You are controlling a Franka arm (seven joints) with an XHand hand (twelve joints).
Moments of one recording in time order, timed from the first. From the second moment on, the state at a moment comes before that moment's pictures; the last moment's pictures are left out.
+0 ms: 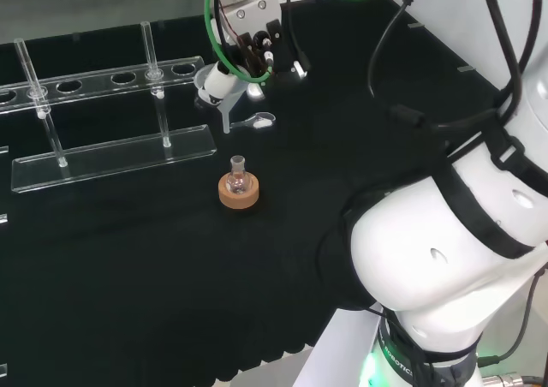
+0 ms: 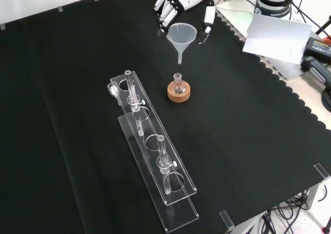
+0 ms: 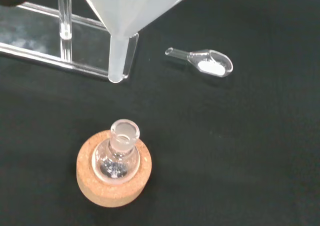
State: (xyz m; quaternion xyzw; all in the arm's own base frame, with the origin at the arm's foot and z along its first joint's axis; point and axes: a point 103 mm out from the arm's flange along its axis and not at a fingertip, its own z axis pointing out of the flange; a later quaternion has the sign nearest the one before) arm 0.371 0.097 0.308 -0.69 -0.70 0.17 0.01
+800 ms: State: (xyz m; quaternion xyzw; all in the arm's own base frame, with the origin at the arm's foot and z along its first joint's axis) arm 0.380 0.095 0.281 -0.69 -0.70 0.19 0.02
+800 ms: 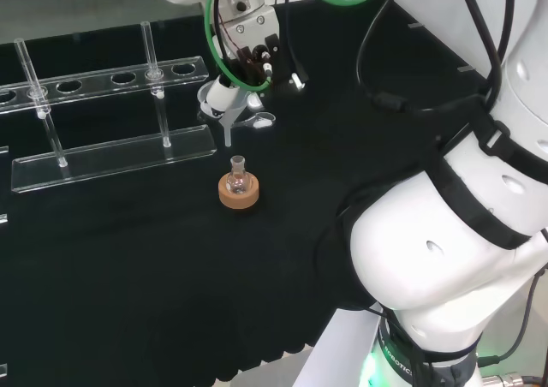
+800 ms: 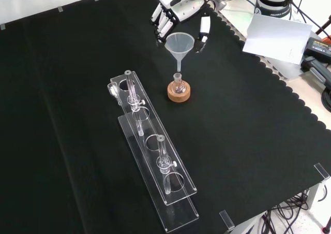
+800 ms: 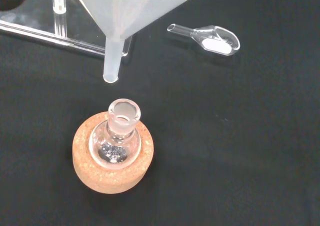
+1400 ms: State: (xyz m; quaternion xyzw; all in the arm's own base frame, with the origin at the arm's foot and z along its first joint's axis) arm 0.381 0.091 0.272 -0.69 -0.70 0.19 0.02
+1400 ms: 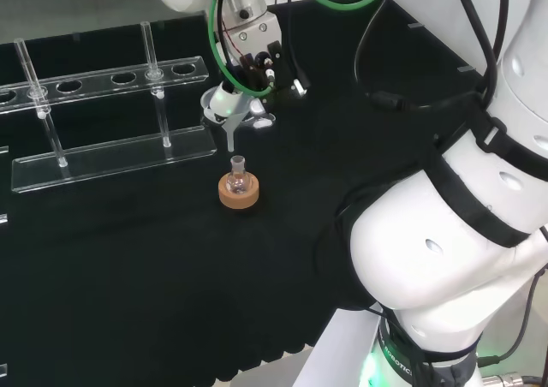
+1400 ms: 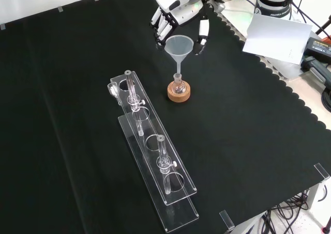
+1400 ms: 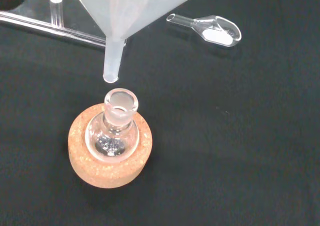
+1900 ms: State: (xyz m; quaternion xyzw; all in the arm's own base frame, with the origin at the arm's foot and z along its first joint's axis) arm 0.378 0.093 0.263 -0.70 -0.69 0.20 0.02
